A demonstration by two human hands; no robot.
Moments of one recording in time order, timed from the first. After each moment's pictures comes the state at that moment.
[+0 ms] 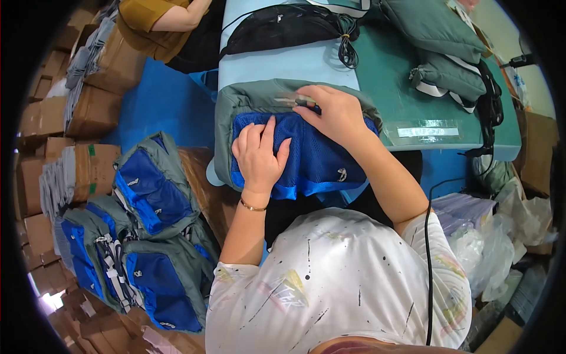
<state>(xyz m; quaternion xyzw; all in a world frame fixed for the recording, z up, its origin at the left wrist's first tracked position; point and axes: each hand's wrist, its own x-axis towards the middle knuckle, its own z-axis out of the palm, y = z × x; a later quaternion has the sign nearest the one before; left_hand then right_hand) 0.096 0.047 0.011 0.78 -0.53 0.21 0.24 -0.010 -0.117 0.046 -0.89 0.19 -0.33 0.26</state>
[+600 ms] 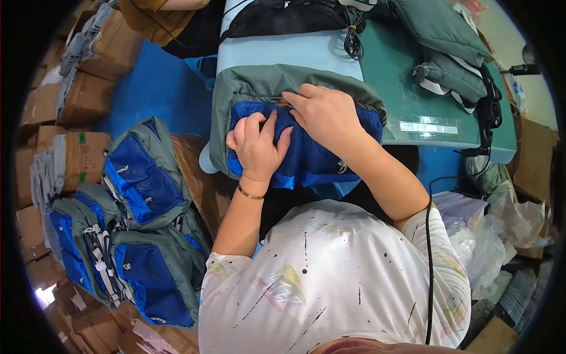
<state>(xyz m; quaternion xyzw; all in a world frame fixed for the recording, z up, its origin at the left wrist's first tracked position) 0.093 0.053 0.002 0.79 -0.50 0.25 0.25 -0.005 -0.085 0.062 -0.96 0.15 -0.23 0.06</state>
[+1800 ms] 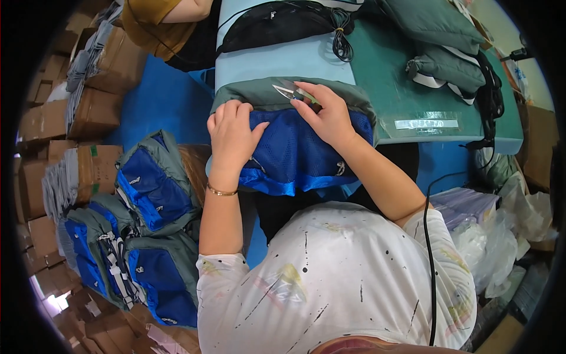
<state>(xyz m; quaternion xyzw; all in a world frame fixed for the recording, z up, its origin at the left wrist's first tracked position) 0.137 0.038 0.059 0.78 -0.58 0.16 0.16 -0.013 -0.103 0.022 -0.80 0.22 -0.36 0.43</state>
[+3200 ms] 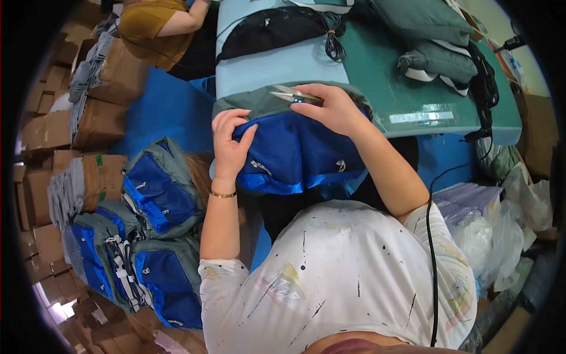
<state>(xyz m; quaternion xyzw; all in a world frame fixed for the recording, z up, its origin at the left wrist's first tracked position) 0.151 0.051 0.044 0.69 -0.57 0.03 0.45 -0.030 -0.121 0.054 -0.74 0.21 -0.25 0.58</state>
